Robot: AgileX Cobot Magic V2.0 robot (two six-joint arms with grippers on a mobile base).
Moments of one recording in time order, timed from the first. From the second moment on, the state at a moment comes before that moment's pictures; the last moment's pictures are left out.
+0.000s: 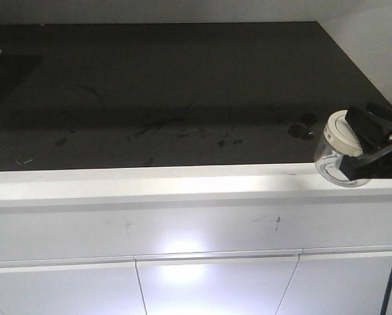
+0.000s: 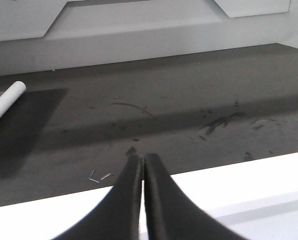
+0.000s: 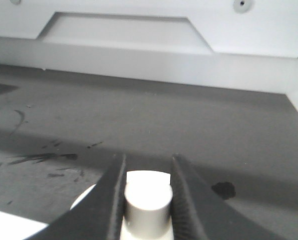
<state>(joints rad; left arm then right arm) -0.10 0.49 -0.32 0.08 0.02 -0.02 0.02 0.98 -0.50 -0.71 -0.44 0.59</state>
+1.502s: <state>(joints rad) -0.10 0.49 -0.32 0.08 0.04 -0.02 0.51 1.13 -0.45 -0.82 -0.64 0.66</state>
